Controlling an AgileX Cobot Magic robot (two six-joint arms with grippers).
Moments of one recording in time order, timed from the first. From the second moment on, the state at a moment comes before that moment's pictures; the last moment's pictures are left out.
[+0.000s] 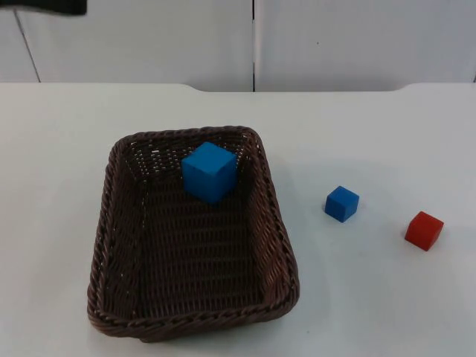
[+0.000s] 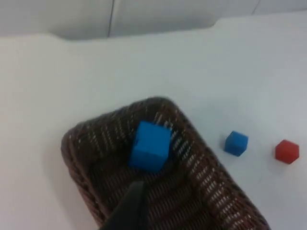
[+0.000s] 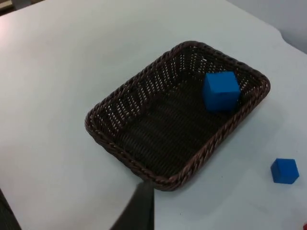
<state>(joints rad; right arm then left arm) 1.02 0.69 -0.64 -0.31 0.57 0.27 -0.12 0.96 -0.76 -0.79 0.63 0.65</state>
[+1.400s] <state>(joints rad) 1.02 0.56 -0.60 -0.33 0.66 0.24 -0.12 0.09 -0.61 -0.05 0.96 0.02</state>
